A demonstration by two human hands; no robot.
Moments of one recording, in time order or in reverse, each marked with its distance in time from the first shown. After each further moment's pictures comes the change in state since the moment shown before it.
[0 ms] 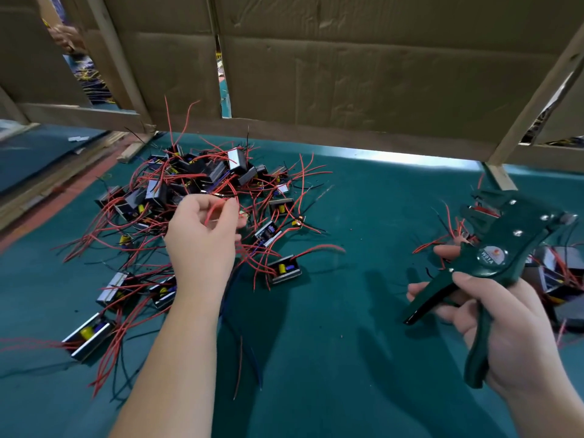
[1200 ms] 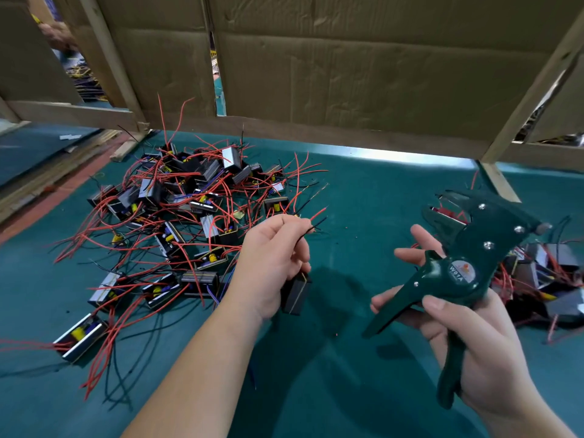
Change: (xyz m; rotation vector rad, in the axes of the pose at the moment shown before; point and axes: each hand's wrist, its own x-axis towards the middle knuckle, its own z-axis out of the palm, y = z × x) left_hand -0.048 0.028 0.037 -0.337 -0.542 -0.399; right_hand -0.019 0.004 0.020 0.113 -0.201 -0.023
